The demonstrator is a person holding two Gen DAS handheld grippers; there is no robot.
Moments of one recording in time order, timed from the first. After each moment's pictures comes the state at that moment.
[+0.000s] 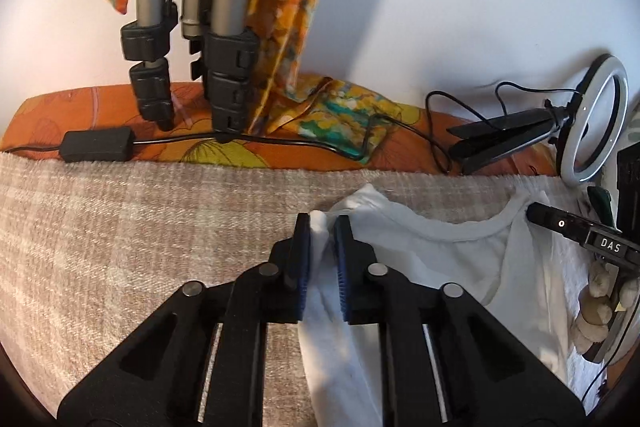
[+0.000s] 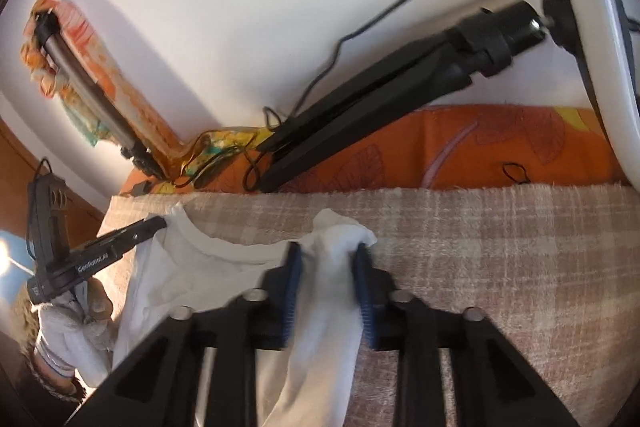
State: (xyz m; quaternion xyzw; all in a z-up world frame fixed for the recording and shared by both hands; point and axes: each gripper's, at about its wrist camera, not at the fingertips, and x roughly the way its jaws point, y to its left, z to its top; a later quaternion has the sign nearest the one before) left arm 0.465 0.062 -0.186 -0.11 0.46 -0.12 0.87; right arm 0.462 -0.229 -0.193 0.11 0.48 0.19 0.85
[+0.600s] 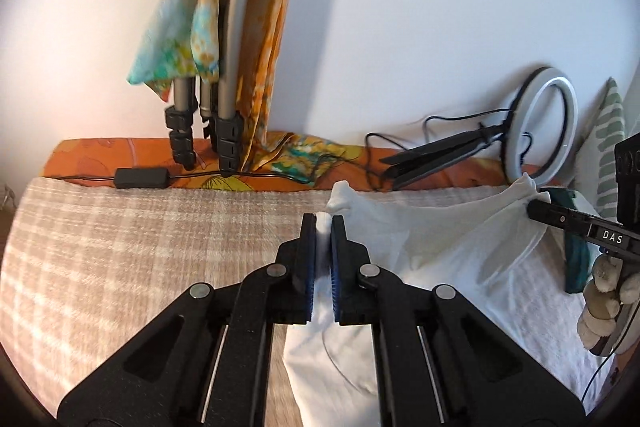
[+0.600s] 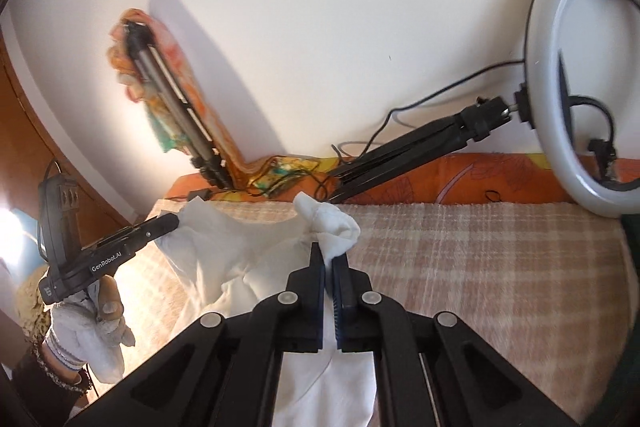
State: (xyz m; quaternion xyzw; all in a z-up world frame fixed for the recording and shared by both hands) left arm 0.381 0.063 -0.105 -0.10 0.38 -0.14 0.91; right arm 0.382 -0.227 -0.103 0.10 0.41 0.21 0.88
